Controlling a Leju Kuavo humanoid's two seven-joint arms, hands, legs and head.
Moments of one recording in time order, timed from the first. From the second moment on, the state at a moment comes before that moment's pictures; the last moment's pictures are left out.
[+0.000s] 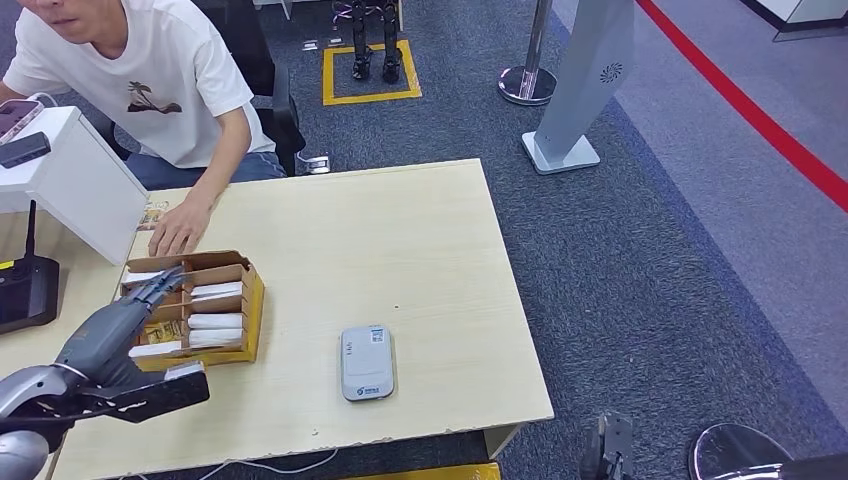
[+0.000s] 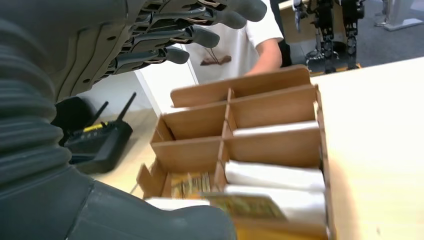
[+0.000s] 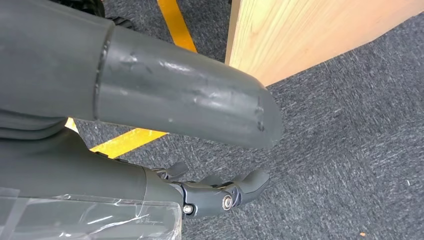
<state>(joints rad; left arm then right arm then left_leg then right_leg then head) -0.13 0.75 -0.39 -1.80 -0.53 -0.27 0.13 -0.19 0.12 -0.58 -0.34 0.25 -0.12 -0.44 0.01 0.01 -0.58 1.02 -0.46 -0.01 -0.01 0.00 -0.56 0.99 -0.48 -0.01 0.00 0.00</state>
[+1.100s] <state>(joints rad) 0.10 0.69 -0.24 -1.85 -0.76 -0.23 0.16 -0.17 0.12 -0.60 -0.35 0.25 -0.12 -0.44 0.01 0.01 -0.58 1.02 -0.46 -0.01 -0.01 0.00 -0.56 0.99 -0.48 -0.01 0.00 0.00</state>
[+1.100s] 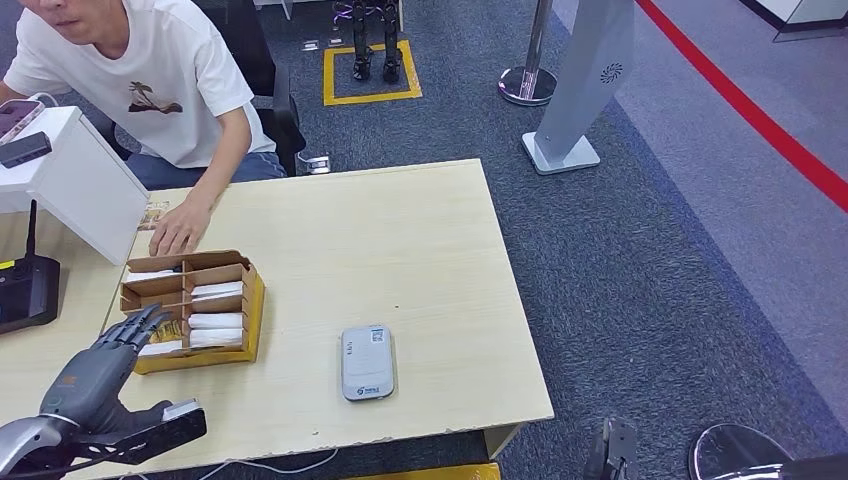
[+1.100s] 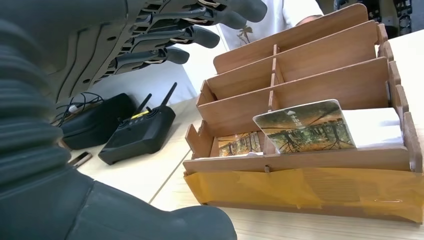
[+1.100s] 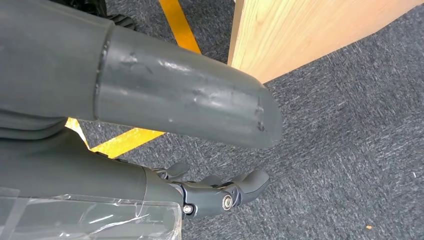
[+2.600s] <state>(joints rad) -0.04 0.56 -0.23 -1.65 -0.78 -0.26 0.14 -0.17 0.12 -0.60 -0.35 0.31 -0.12 -0.41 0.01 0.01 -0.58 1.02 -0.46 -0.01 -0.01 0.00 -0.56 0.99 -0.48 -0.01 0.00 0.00</state>
